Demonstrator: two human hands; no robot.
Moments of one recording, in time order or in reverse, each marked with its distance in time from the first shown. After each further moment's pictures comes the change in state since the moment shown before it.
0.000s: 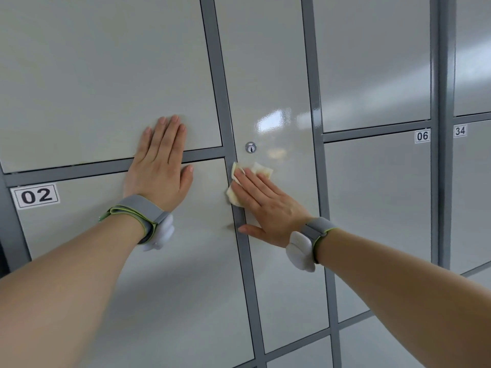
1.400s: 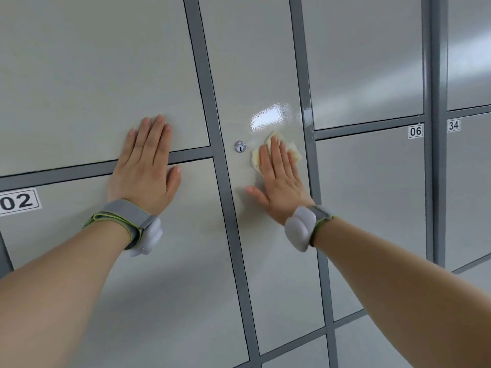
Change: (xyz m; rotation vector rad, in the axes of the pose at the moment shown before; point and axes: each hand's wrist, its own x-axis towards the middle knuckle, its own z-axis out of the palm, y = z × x) left_hand -0.002 0.001 0.001 -0.015 0.036 -0.001; right_hand 0.001 0.024 -0.006 0.200 0.023 0.486
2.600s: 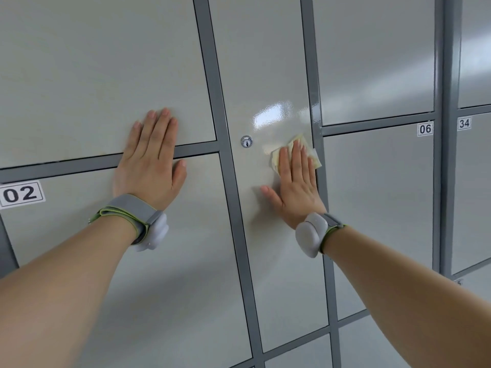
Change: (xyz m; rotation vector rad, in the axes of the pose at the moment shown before) left_hand -0.001 0.003 -0.001 -0.016 0.013 -0.023; right_hand -0.015 0.011 0.012 -0.041 0.003 0.138
